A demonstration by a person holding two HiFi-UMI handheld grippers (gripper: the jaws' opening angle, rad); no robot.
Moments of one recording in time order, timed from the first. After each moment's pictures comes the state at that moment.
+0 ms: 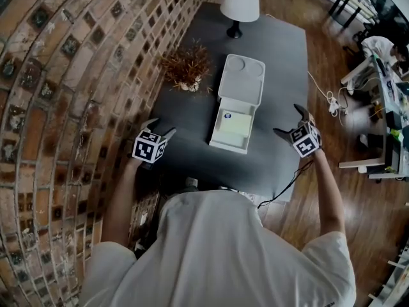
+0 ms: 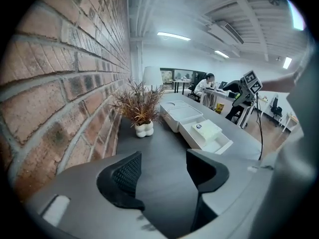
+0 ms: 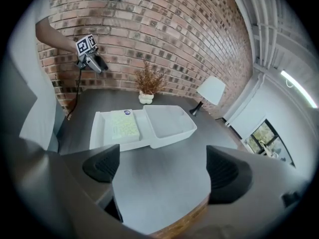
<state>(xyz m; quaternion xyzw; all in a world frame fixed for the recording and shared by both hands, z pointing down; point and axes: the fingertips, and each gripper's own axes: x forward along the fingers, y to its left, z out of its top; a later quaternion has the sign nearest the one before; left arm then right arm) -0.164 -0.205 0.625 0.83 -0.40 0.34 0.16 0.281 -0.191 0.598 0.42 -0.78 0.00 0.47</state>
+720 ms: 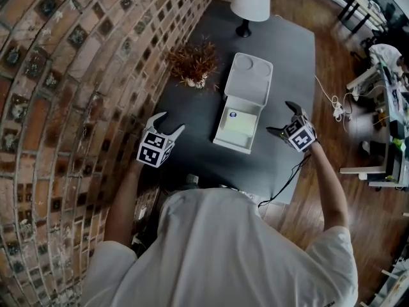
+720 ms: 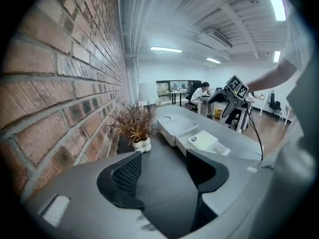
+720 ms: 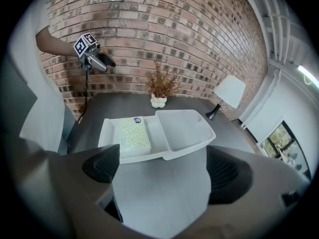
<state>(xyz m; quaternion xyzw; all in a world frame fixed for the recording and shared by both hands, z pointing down) -0.140 -0.195 0.583 0.86 -0.41 0.29 0.10 0.231 -0.208 0.613 0.35 -0.81 0.03 0.47</state>
